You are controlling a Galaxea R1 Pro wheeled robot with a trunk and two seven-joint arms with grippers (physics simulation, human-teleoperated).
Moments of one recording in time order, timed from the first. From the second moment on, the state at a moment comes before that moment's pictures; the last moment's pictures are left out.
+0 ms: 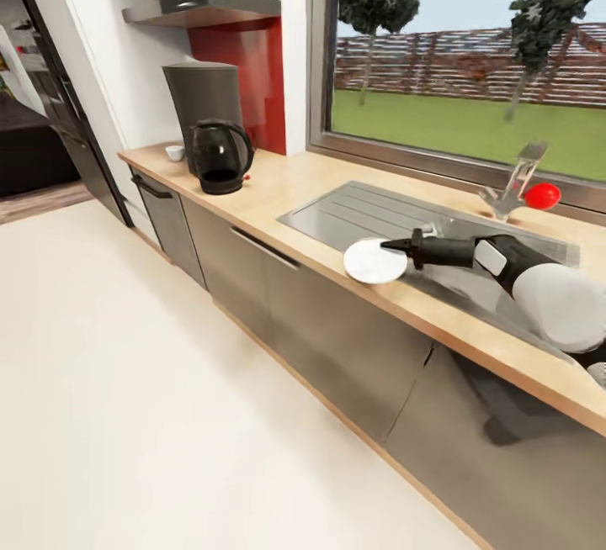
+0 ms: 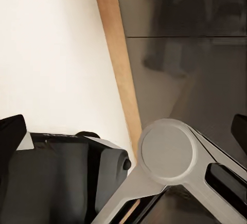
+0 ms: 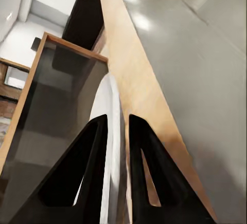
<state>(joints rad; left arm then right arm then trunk) -0.14 0.56 -0.02 -0.03 0.62 0.16 -1.57 -1.52 -0.25 -0.43 -0.03 0.18 0.82 1.11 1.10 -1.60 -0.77</state>
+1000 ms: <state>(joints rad) -0.15 0.56 -0.02 -0.03 0.62 0.16 -1.57 -1.52 -0.23 -0.43 -0.03 0.11 0.82 1.11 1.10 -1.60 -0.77</state>
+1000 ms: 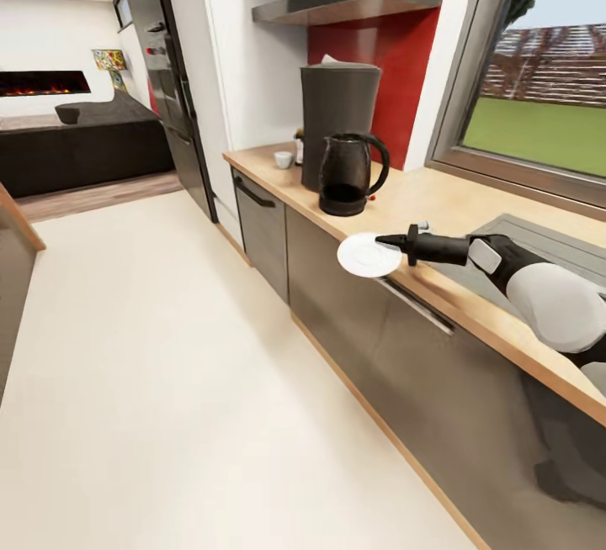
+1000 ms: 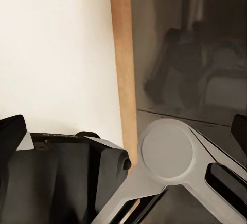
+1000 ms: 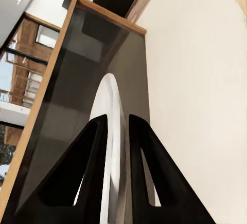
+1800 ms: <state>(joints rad) -0.15 0.40 0.16 -0.43 0.62 0.10 -0.79 -1.52 0.02 -0.44 -0.08 -0.15 0.69 0.72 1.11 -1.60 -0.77</state>
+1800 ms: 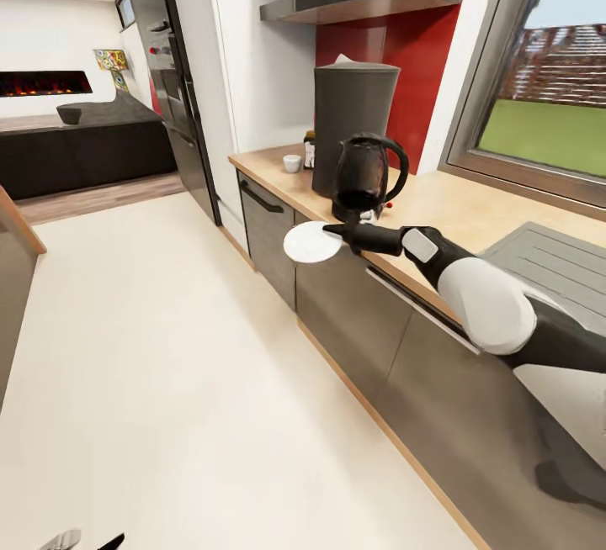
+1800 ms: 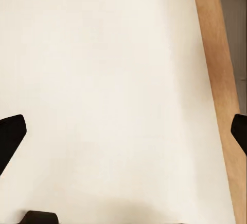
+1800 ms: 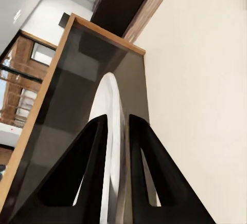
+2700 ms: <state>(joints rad) -0.15 0.39 0.18 -0.43 0.62 0.07 -0.78 -1.52 0.09 -0.44 -0.10 -0.19 0.68 0.59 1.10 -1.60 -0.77</state>
